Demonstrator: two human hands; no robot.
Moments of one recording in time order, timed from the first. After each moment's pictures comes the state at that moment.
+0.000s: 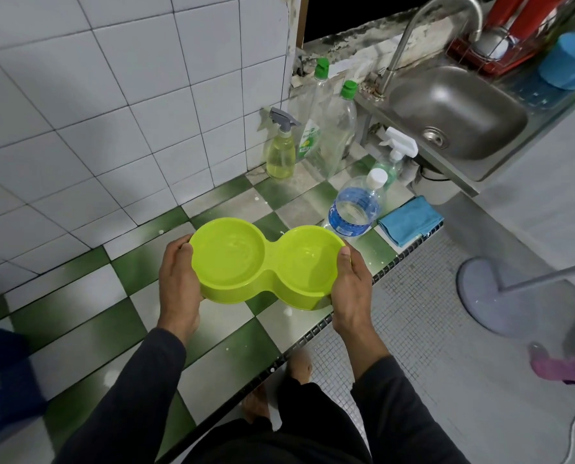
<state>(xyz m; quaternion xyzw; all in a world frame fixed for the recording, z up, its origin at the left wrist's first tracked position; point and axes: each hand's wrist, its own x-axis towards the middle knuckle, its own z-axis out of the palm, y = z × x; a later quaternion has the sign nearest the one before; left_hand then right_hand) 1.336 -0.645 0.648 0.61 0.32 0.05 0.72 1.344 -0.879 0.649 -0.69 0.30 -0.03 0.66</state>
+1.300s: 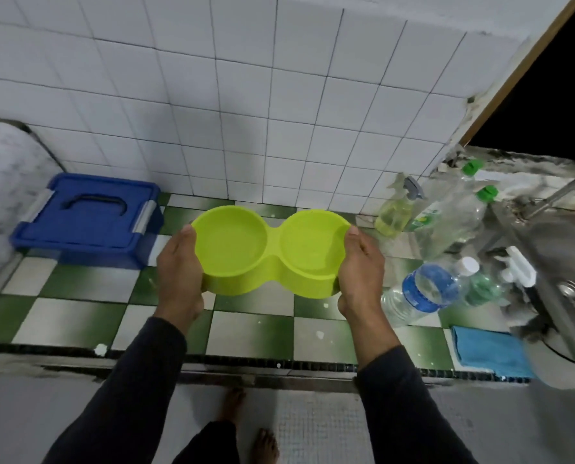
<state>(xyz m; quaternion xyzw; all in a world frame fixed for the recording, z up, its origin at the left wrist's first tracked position) 1.195 -0.645 0.712 0.46 0.44 0.35 0.68 1.356 -0.816 0.736 -0.73 0.01 0.13 0.67</state>
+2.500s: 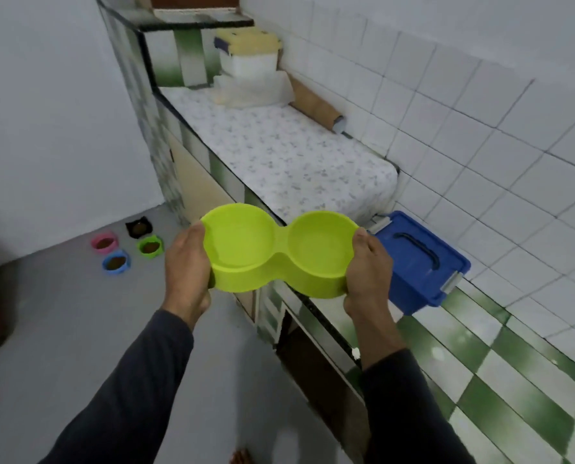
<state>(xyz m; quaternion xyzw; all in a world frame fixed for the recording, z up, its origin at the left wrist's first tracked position) 0.698 -0.505 0.753 0.25 0.57 0.64 0.45 0.934 -0.508 0.766 -0.66 -0.30 0.38 0.58</state>
